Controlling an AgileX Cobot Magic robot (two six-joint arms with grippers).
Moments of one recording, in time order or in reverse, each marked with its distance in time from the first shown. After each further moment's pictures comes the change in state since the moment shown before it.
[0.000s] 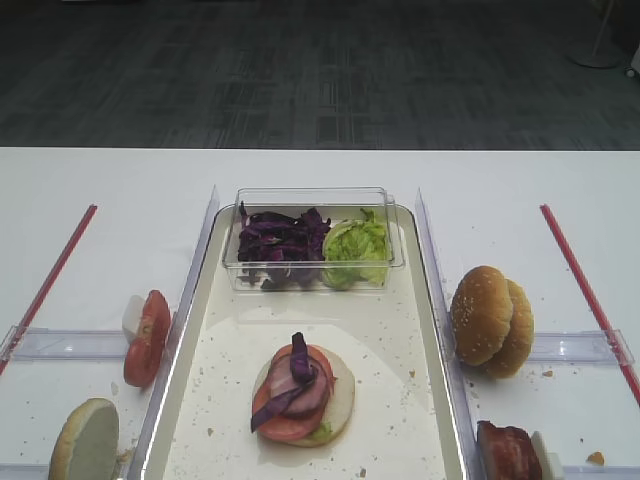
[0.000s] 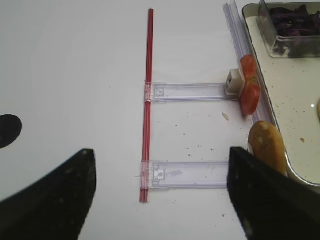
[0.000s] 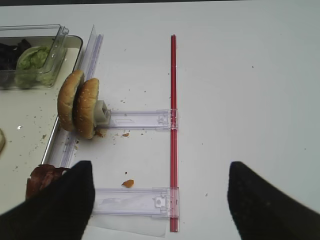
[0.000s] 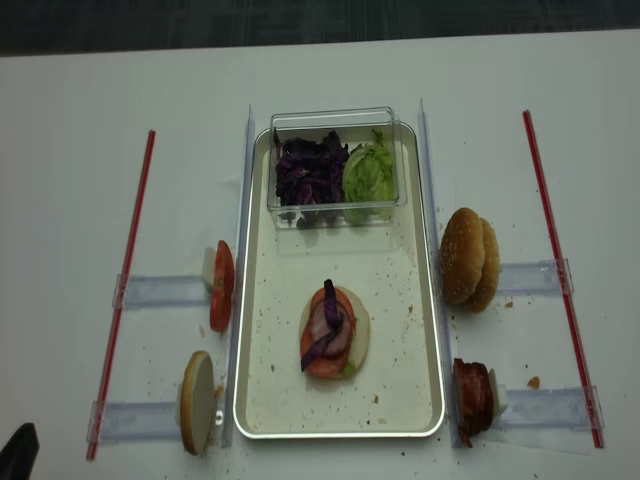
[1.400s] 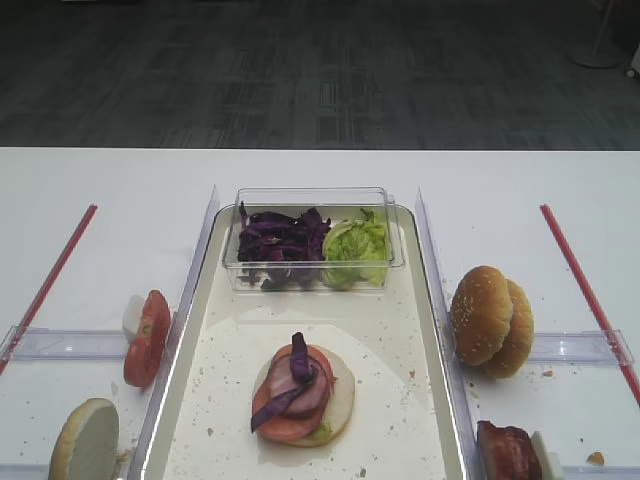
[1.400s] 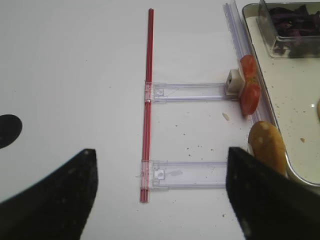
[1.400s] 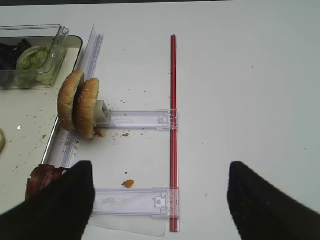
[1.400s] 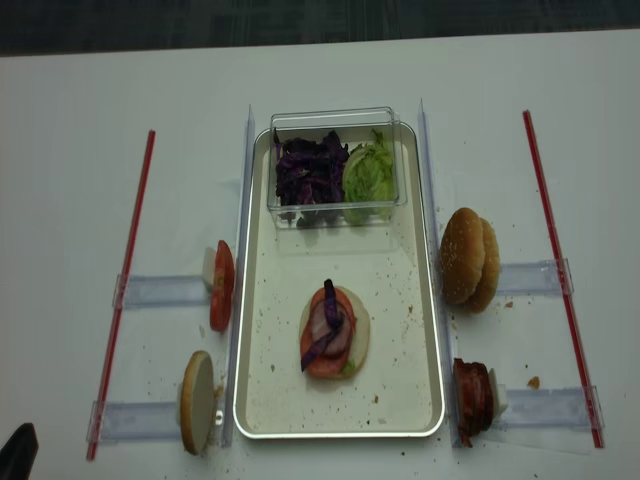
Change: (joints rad) left arm 0.000 0.000 0.000 0.000 0.000 0.000; right arm 0.000 0.000 0.000 0.000 0.000 0.000
